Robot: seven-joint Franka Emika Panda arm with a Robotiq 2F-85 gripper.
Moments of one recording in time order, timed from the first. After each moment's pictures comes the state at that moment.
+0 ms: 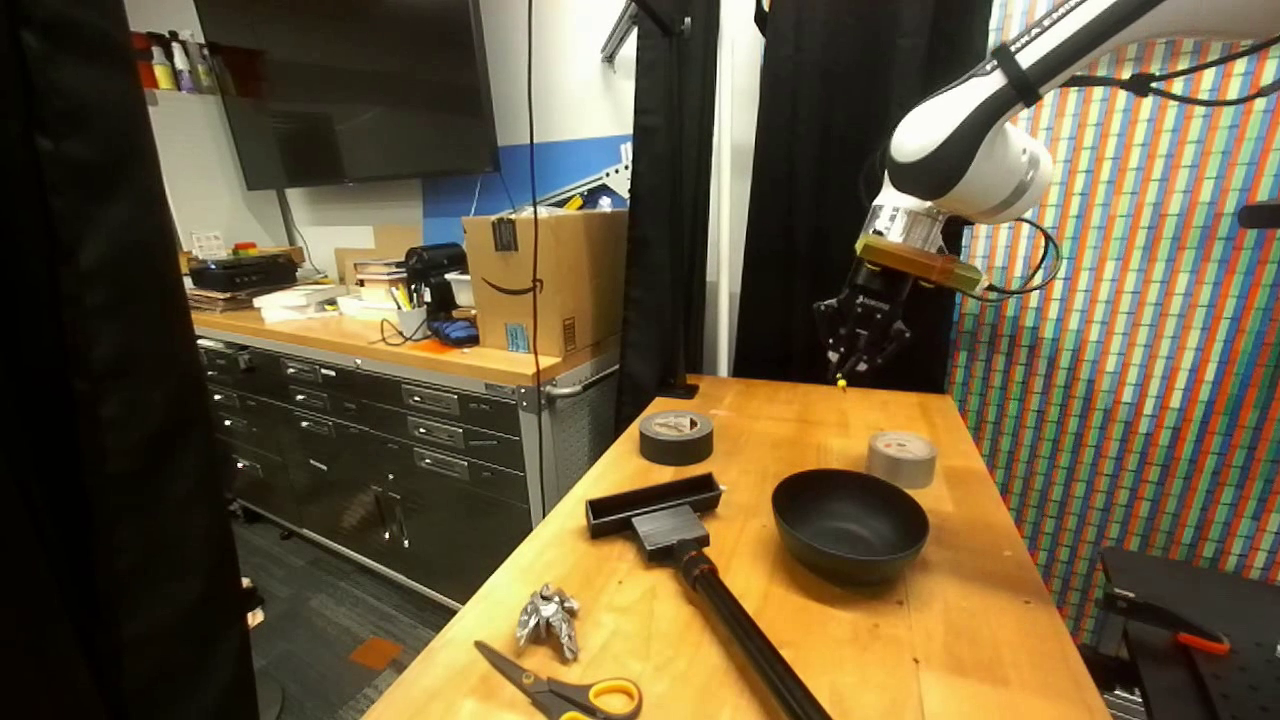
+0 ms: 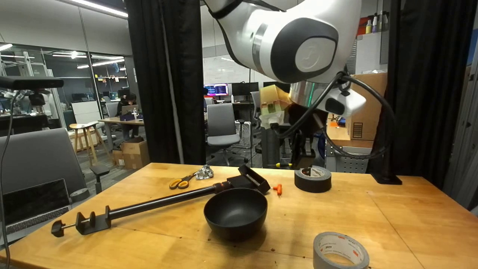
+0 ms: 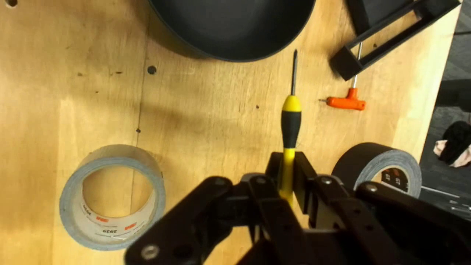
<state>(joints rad) -0.15 0.01 -0.14 -2.27 0.42 2.41 0.56</state>
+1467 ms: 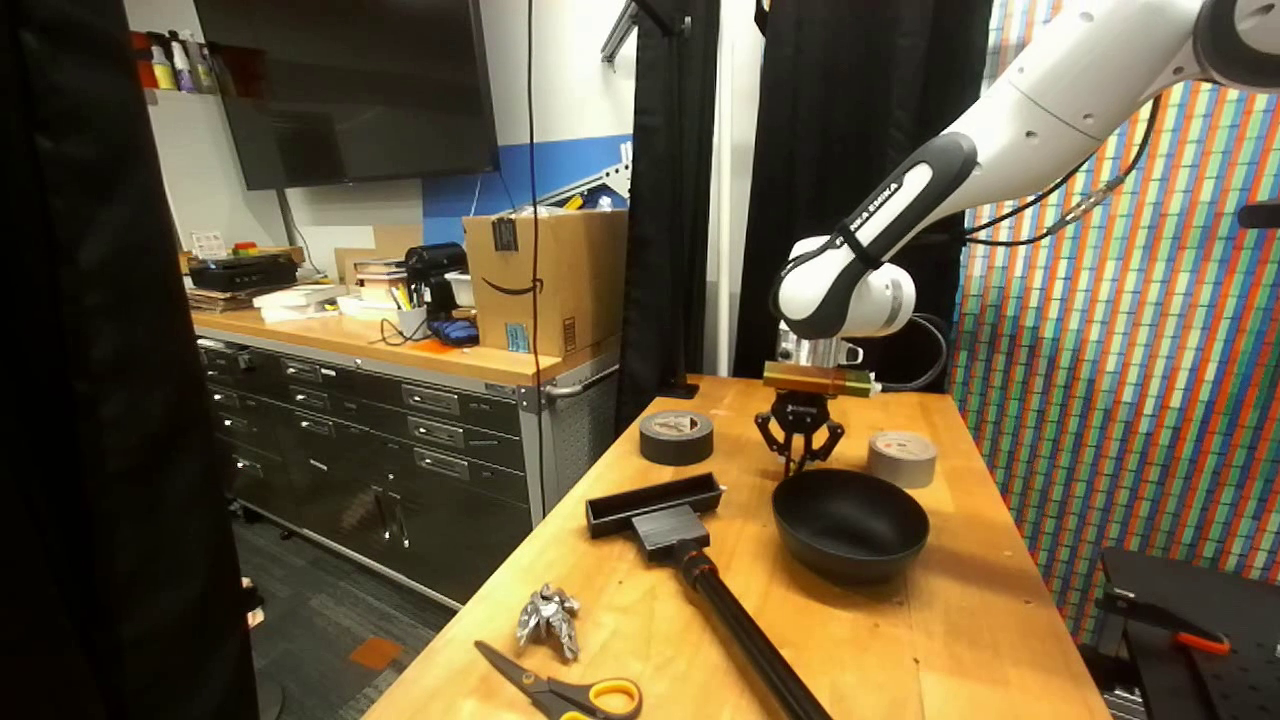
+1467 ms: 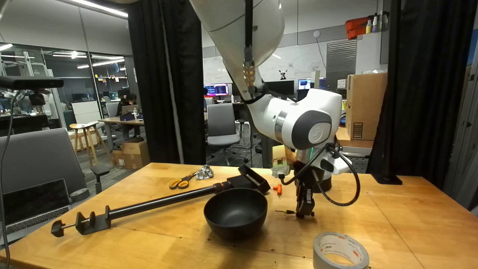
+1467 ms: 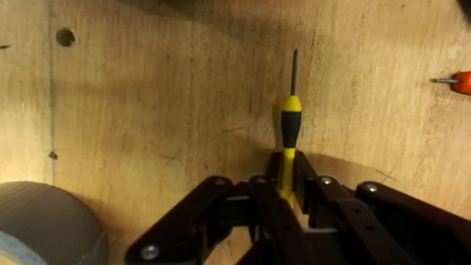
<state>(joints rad) -0.08 0.54 -0.14 -1.93 0.33 2.41 0.77</state>
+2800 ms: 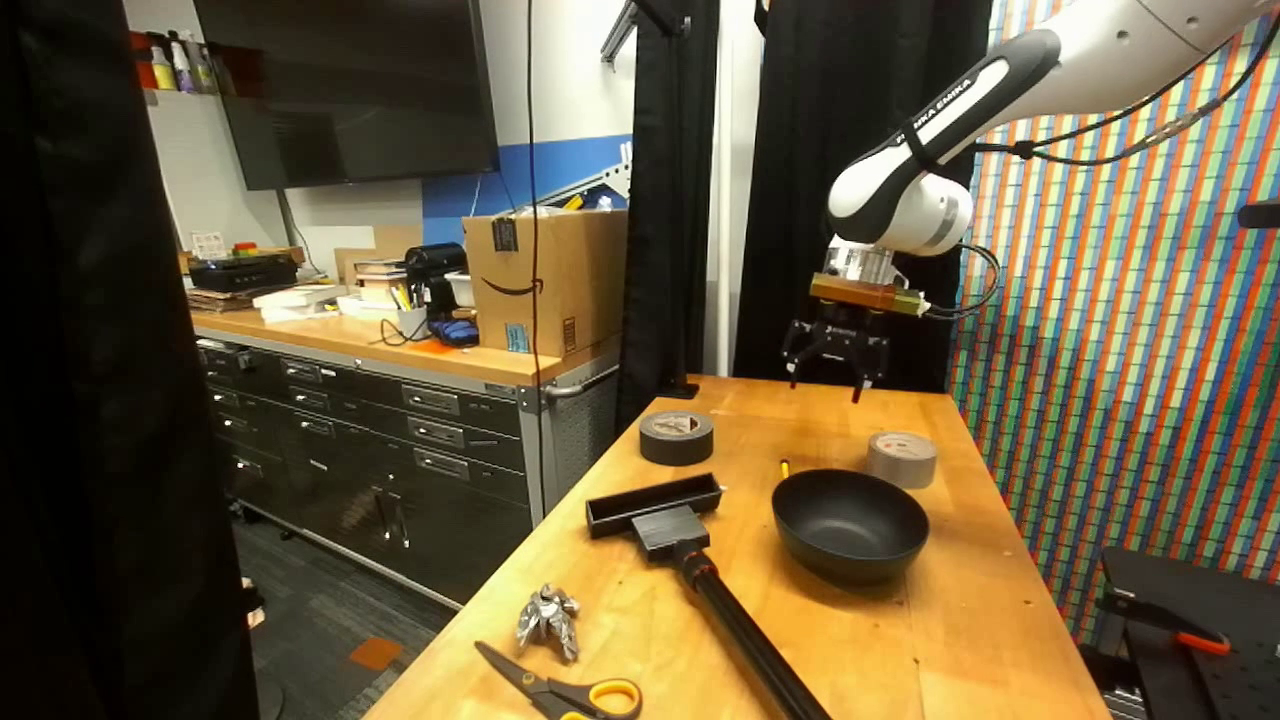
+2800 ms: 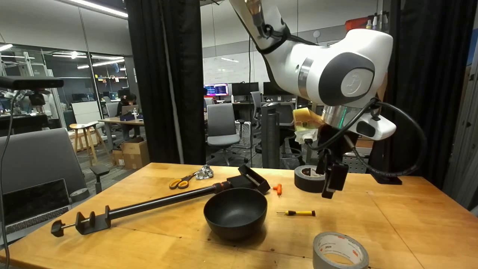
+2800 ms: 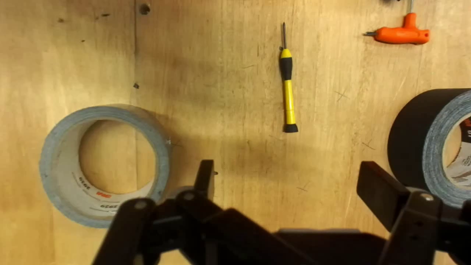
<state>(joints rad) -0.19 0.29 -0.17 -2.01 0.38 2.30 0.66</state>
